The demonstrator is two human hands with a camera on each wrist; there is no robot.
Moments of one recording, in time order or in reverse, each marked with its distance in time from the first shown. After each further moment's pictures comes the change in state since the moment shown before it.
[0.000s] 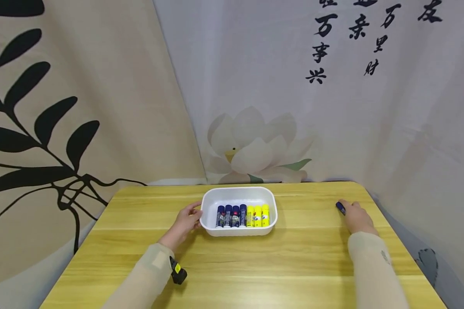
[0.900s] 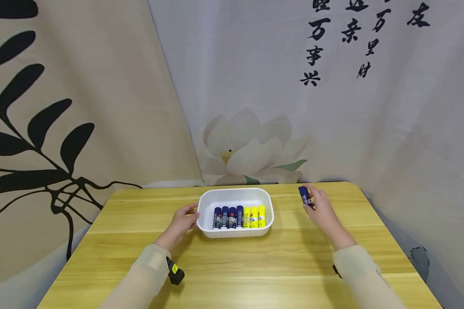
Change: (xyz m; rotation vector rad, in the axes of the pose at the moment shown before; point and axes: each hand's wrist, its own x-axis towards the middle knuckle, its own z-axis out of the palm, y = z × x) left_hand 0.004 0.003 -0.001 0.019 0.029 0.013; right_hand -0.025 -0.111 -0.012 0.396 0.375 -0.314
